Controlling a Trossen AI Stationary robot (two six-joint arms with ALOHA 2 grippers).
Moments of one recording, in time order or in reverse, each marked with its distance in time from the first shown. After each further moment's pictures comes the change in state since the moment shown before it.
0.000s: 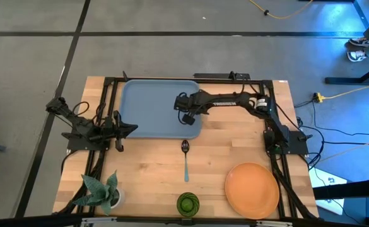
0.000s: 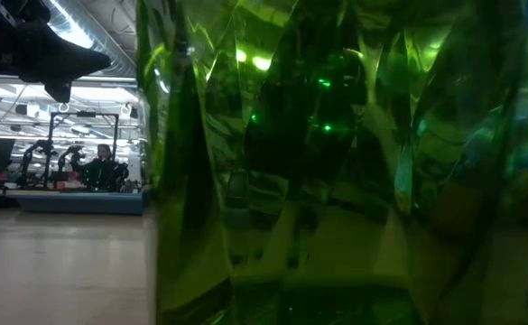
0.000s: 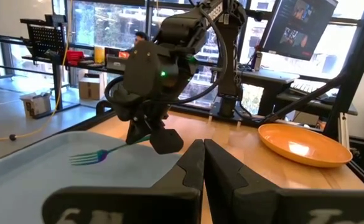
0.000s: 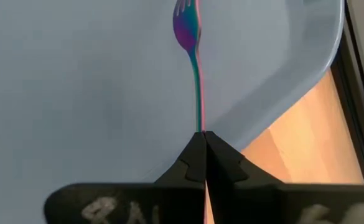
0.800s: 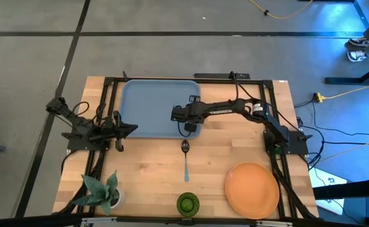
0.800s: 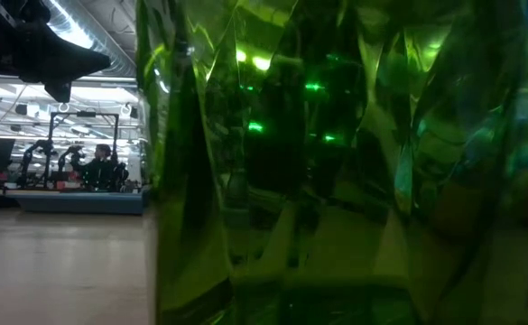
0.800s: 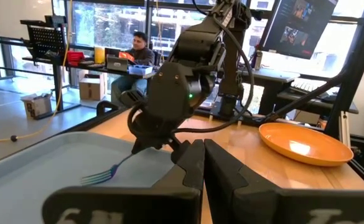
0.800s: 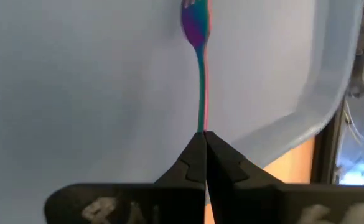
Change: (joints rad) left arm 0.000 0.000 0.000 -0.001 0.000 0.007; right arm 0.090 0.052 0.001 0.041 0.101 -0.307
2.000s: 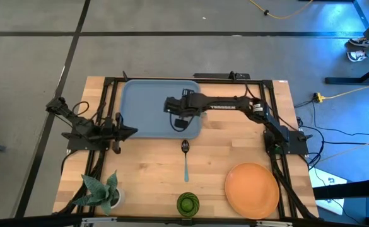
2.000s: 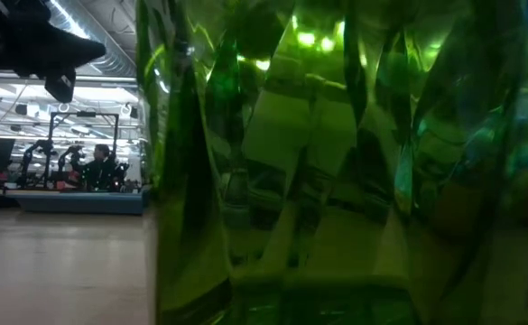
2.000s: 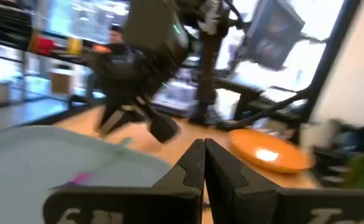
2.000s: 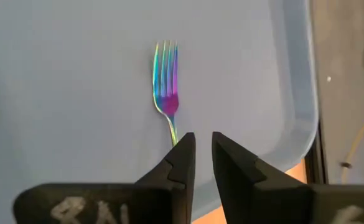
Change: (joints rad) left arm 0.000 0.000 0.000 0.031 0.110 -0.110; right arm 0.007 -0.003 0.315 -0.152 -0.139 0.033
